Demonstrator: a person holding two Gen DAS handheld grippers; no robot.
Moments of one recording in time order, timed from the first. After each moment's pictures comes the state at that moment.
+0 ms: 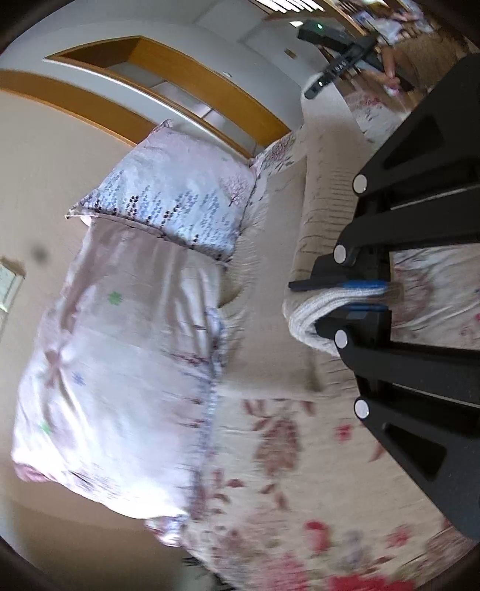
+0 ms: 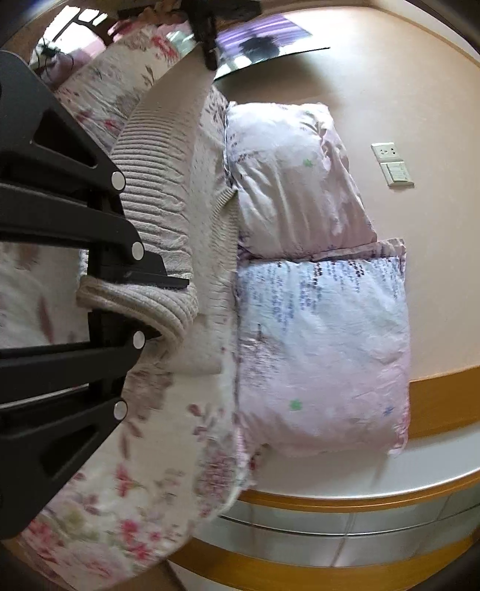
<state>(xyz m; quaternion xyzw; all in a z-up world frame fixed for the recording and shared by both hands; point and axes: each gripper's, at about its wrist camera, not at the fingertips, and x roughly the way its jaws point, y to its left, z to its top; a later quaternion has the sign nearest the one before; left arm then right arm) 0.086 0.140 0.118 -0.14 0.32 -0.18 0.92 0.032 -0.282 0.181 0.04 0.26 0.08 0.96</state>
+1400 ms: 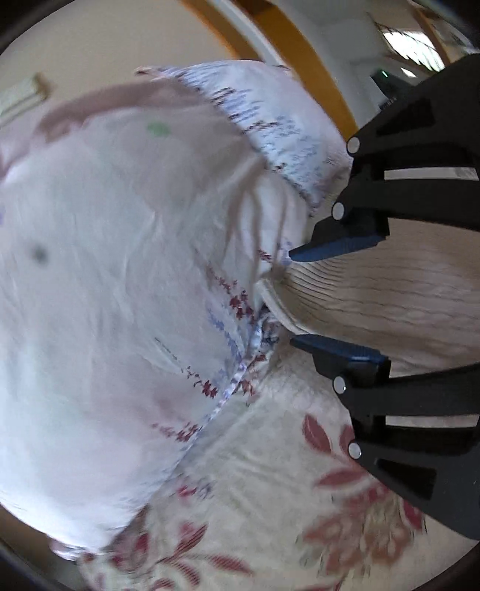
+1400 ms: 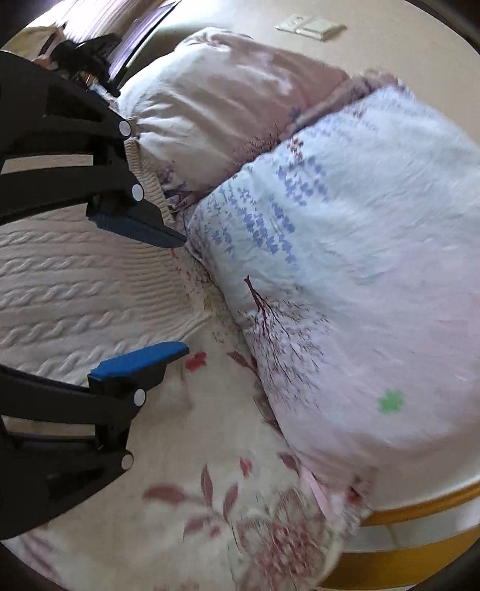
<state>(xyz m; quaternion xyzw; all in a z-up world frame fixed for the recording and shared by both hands) 0.275 0.169 0.051 -0.32 0.38 -0.12 0.86 0.237 -0.343 0.109 0.28 0.37 0.04 0.89</state>
